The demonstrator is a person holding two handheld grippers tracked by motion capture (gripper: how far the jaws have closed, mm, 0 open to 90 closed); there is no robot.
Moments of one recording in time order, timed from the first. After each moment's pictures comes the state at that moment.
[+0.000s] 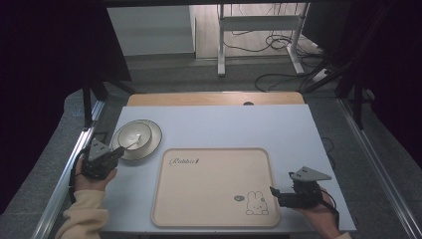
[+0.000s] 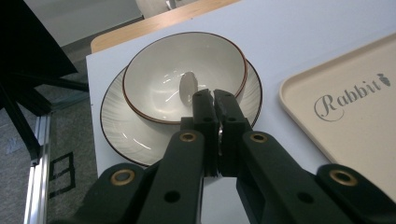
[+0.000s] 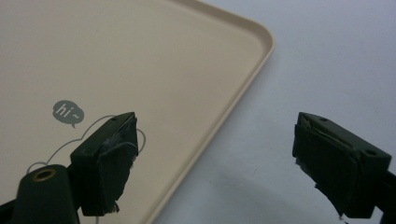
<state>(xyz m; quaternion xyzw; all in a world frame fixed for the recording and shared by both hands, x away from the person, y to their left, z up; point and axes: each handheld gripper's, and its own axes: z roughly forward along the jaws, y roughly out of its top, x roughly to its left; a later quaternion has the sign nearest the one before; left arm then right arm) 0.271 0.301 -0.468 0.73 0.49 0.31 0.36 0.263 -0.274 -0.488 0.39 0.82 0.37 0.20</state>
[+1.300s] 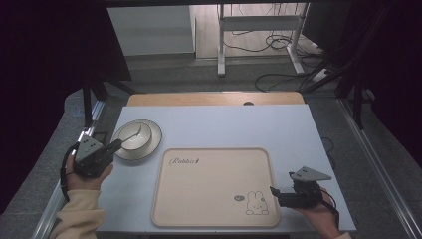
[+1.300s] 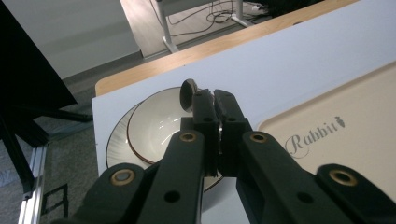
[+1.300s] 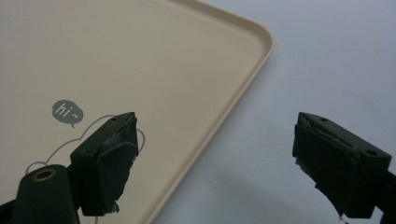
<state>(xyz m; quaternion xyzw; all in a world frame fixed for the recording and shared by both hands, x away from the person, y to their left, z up) 0.254 0.296 -0.426 0.71 0.46 0.34 0.41 0.263 -0.274 -0.488 0.39 0.82 0.37 0.20</state>
